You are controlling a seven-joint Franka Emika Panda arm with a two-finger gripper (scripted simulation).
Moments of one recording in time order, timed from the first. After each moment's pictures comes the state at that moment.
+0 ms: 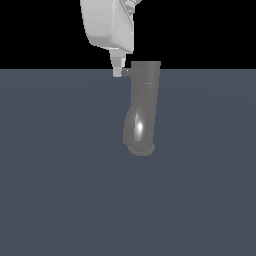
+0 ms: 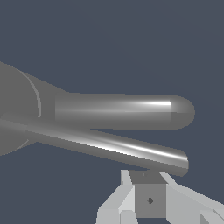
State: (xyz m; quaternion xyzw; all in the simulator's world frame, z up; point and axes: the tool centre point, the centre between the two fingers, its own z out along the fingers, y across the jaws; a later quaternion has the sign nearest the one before) arm -0.111 0.019 0.285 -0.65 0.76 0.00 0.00
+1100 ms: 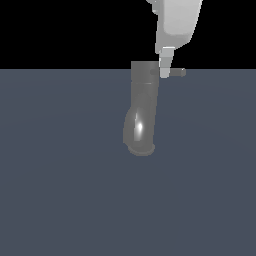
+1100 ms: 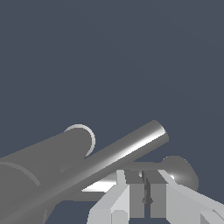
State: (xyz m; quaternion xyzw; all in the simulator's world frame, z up) arm -0.120 -0.072 0.285 -0.65 0.76 0.00 0.00
